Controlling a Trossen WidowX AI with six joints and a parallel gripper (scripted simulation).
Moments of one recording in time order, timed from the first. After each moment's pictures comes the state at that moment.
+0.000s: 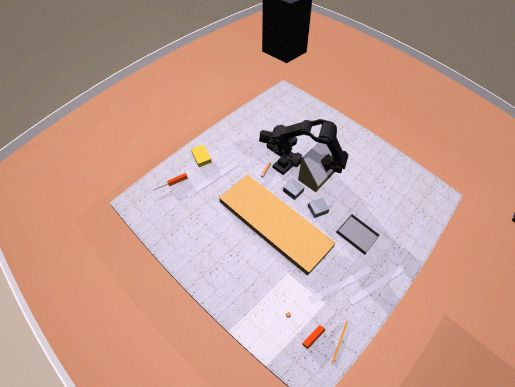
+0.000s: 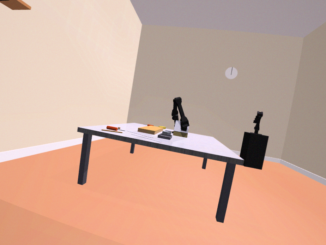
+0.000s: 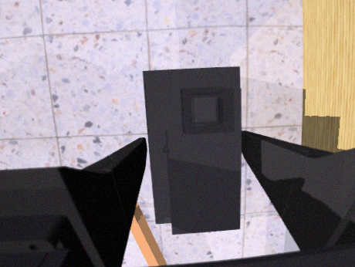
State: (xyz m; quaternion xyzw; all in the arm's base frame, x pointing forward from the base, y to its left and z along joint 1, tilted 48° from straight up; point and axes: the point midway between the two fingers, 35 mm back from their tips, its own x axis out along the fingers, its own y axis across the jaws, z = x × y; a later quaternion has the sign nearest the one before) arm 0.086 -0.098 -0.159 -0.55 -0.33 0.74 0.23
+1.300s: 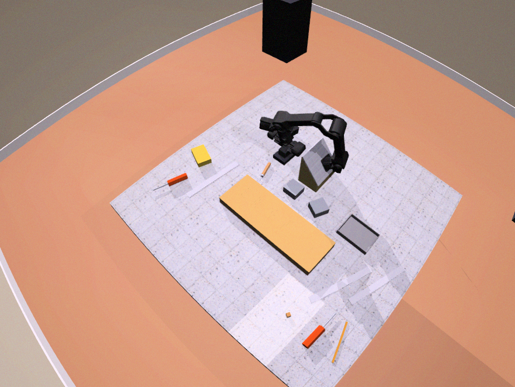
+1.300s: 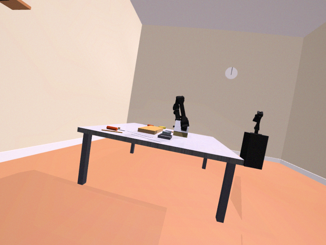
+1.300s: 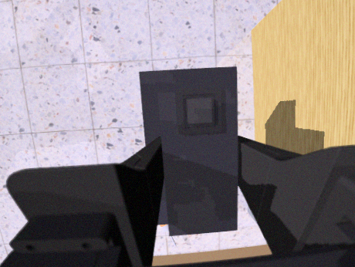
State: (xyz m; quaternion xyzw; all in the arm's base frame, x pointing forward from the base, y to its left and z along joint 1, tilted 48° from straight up) arm 0.088 -0.153 -0.106 -0.54 -0.33 0.74 0.24
